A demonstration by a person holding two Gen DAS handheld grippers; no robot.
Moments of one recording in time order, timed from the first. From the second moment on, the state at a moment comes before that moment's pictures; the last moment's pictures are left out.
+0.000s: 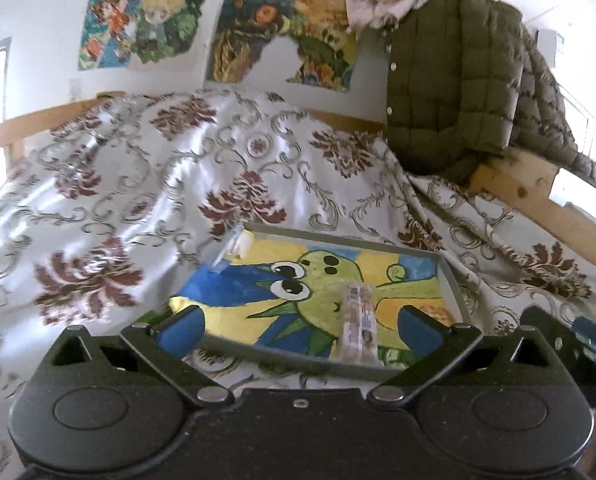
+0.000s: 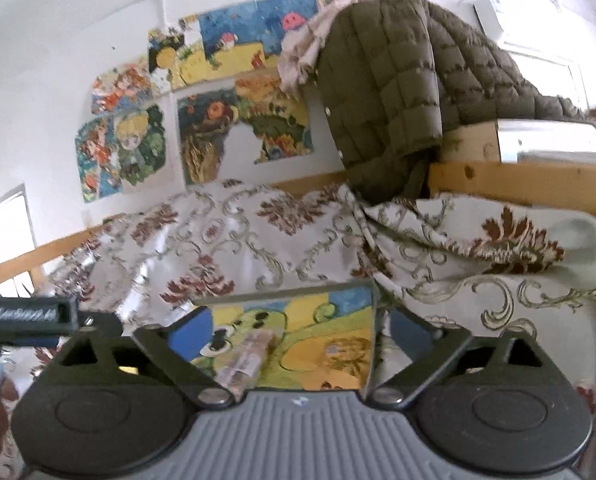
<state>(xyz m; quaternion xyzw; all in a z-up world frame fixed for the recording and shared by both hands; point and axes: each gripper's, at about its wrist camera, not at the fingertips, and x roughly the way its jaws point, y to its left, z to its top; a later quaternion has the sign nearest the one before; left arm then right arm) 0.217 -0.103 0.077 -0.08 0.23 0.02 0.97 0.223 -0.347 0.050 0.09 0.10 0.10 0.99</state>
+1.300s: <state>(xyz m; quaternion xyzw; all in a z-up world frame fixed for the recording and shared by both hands) 0.038 -0.036 0.036 -0.02 0.30 0.01 0.95 0.044 -0.271 0.021 0.03 0.23 0.09 0.97</state>
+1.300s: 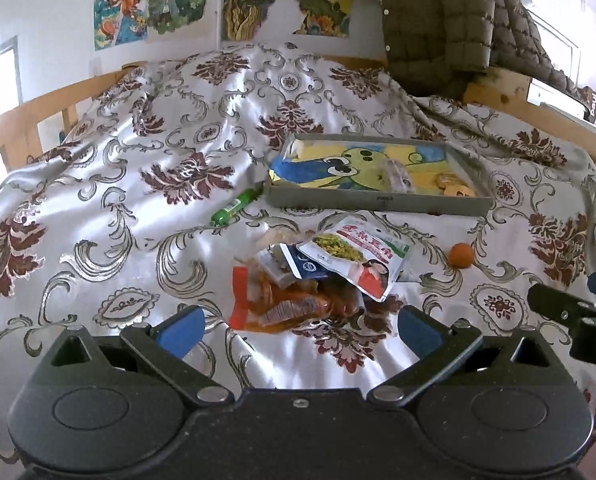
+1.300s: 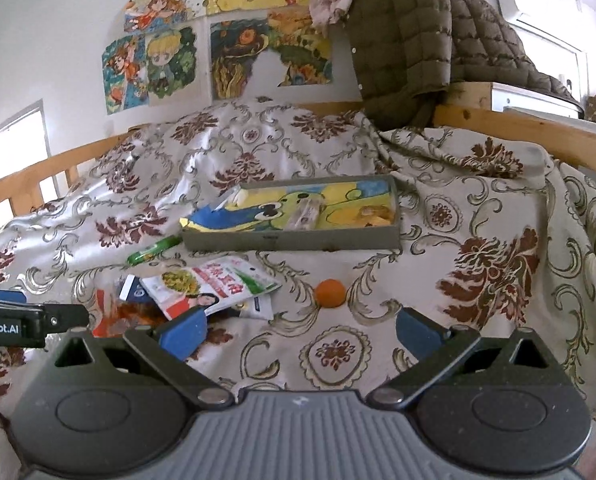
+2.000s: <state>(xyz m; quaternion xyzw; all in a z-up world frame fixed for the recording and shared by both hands) 0.046 -0.044 0.027 -0.02 0.28 0.02 0.96 0.053 -0.268 0.014 0.03 0.25 0.10 0.96</state>
